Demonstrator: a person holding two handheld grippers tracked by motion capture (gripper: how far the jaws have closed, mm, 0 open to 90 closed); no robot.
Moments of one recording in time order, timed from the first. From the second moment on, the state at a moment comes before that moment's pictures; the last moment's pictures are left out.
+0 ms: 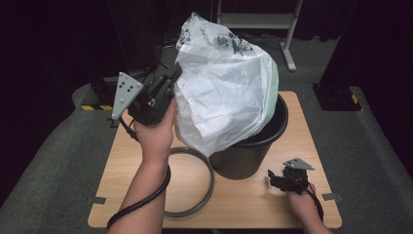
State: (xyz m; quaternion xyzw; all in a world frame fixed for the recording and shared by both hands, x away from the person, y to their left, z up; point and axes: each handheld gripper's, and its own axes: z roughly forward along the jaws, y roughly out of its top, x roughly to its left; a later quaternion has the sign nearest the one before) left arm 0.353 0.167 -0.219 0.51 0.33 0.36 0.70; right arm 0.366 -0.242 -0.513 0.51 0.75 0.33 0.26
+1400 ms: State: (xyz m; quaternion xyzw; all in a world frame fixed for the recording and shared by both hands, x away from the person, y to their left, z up) left arm 0.316 0.221 -0.181 0.48 0.34 0.42 0.69; right arm 0.374 -0.236 -0.515 0.50 0.76 0.33 0.26
